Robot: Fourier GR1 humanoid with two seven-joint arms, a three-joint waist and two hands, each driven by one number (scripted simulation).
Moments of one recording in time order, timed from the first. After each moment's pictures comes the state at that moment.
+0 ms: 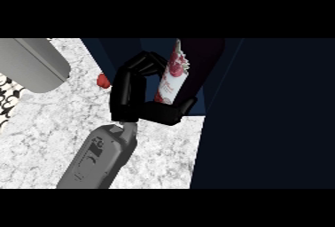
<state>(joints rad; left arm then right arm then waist) -0.55 0.00 -0.31 -1.49 0.21 0.48 -0.02 -0.58 -0.27 -0.04 -2.47 -0.12 -0.15 1.01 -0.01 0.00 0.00</state>
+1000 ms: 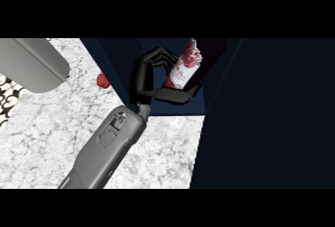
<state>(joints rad) -0.72 0.00 -0.31 -1.08 0.19 0.52 -0.25 -0.56 -0.25 -0.04 -2.46 -0.13 -0.13 0.99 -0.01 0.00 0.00</state>
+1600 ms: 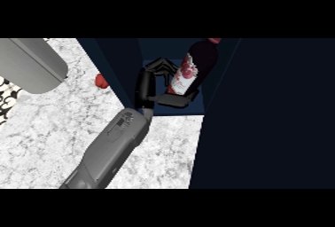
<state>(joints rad) -0.75 0.00 -0.37 -0.86 0.34 0.55 -0.42 -0.57 -0.24 -0.04 -2.44 -0.14 -0.12 0.97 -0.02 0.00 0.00</state>
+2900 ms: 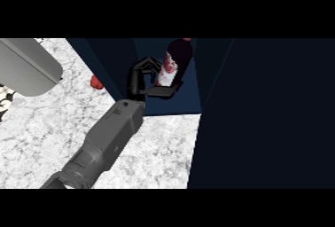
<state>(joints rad) -0.94 0.00 -0.27 -0.35 0.57 0.47 -0.74 -0.58 -0.23 -0.05 -2.42 -0.16 -0.10 0.96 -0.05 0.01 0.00</state>
